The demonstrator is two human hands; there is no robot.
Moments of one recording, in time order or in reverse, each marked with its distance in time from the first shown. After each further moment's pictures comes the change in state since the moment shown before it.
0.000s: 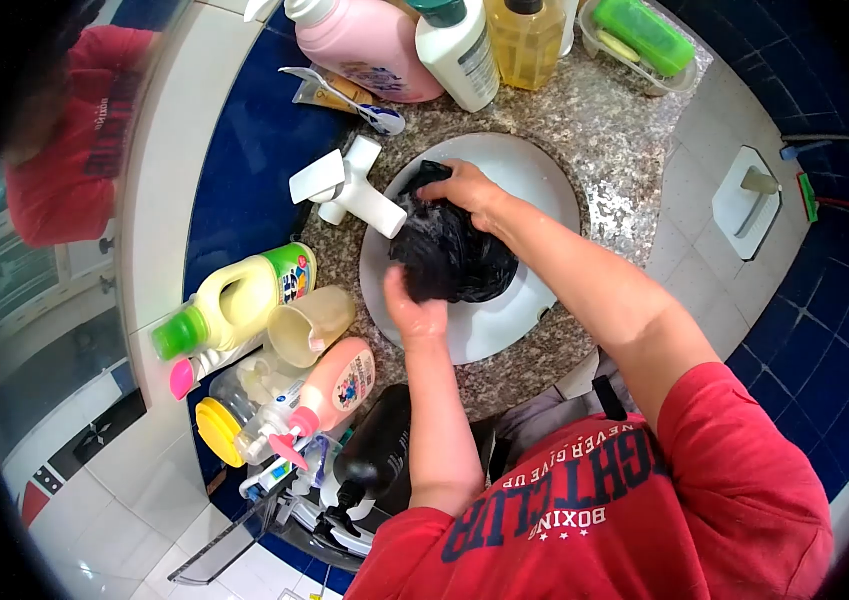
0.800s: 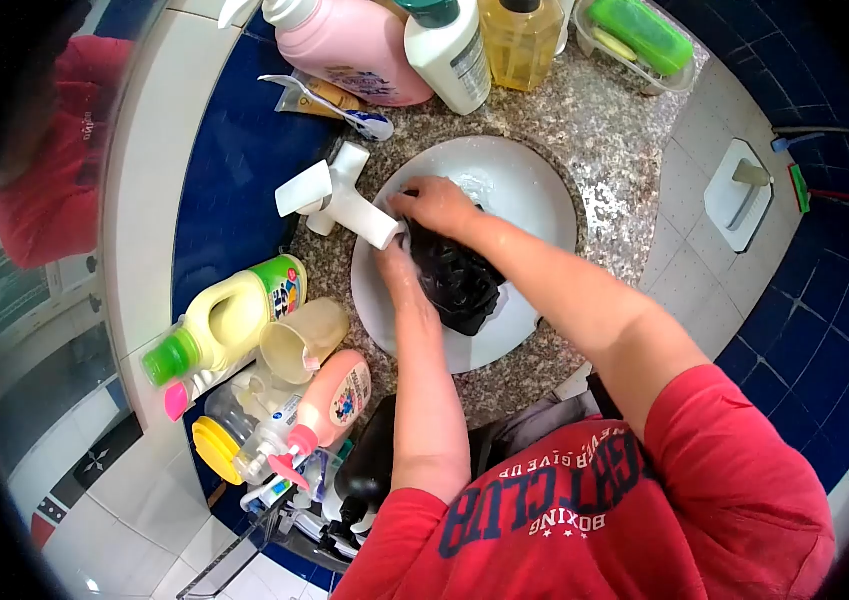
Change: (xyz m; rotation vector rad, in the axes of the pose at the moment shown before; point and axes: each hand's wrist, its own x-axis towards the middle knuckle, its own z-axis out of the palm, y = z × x) left_hand 0.068 0.002 0.024 0.376 0.260 -0.132; right_hand 0.025 0.021 0.011 -0.964 0.130 -0.298
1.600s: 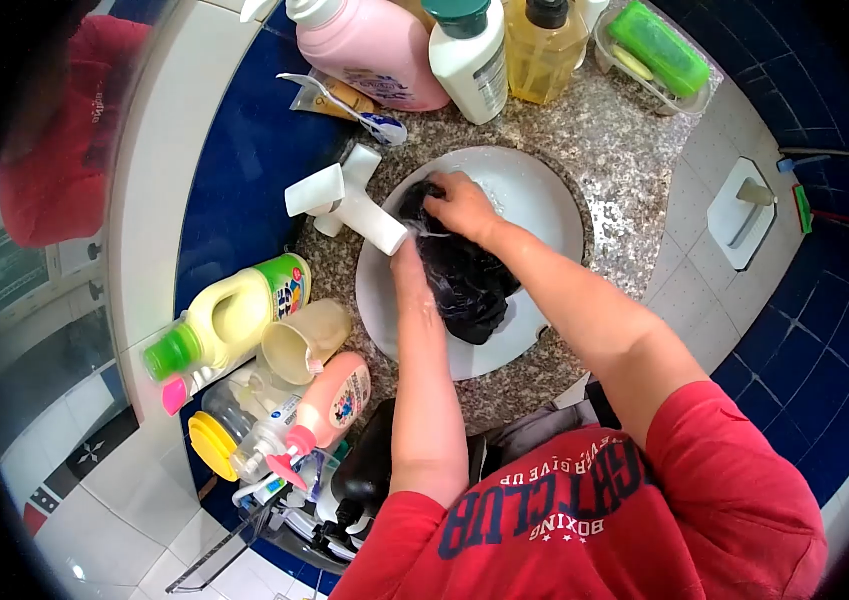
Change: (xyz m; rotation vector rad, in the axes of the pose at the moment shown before) left_hand -0.011 0.004 0.012 0.095 -0.025 0.005; right_hand -0.003 0.024 -0.001 -0.018 0.285 -0.040
